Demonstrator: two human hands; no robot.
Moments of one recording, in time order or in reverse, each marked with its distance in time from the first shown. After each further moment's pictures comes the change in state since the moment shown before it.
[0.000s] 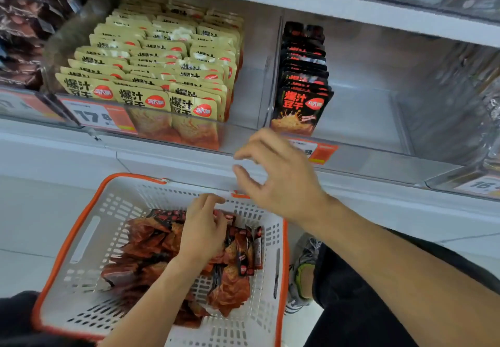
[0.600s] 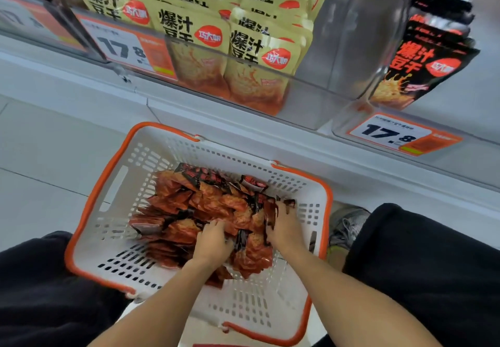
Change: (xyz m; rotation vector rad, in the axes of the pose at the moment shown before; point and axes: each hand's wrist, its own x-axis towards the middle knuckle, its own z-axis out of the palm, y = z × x) left_hand -0.089 -0.116 0.061 0.171 -0.624 -0.567; right_hand -0.212 0.027 0.202 0.012 -0.855 1.099
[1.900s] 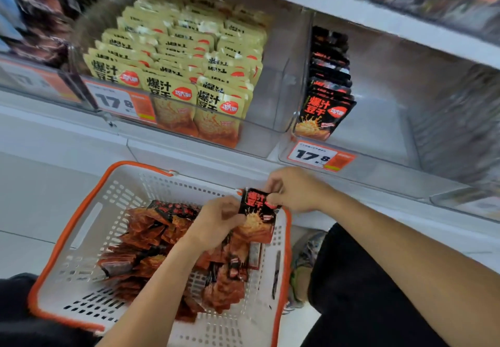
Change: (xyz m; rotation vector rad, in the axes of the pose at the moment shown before) left_hand -0.052 0.123 -0.129 -0.598 0.049 0.436; right_hand -0.054 -0.073 -0.247 -0.148 -0.067 -0.390
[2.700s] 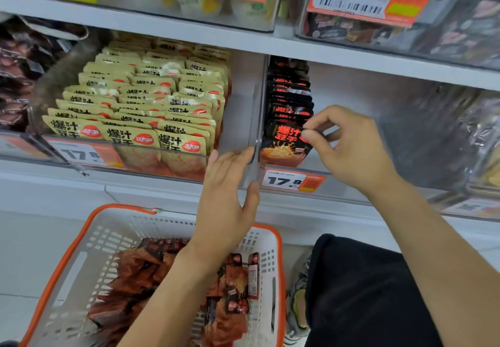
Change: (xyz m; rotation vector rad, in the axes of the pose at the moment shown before) left_hand 0.018 0.137 0.010 0.401 0.460 0.672; right_hand -0.059 0.012 -0.116 0.198 0.898 -0.249
